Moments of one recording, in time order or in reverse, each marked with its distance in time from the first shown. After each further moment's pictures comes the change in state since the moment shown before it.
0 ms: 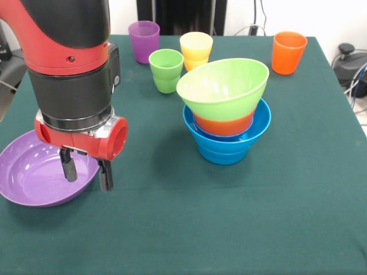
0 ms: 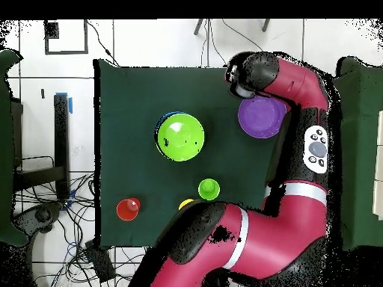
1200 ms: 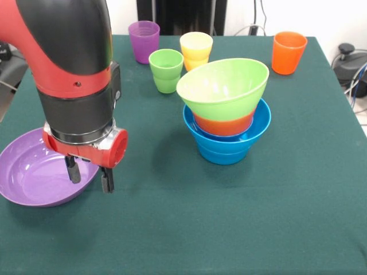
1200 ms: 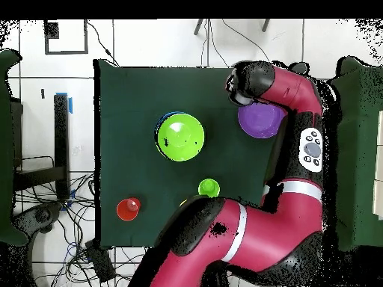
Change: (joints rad) arm 0.000 0.054 -0.029 0.004 -0.011 0.000 0.000
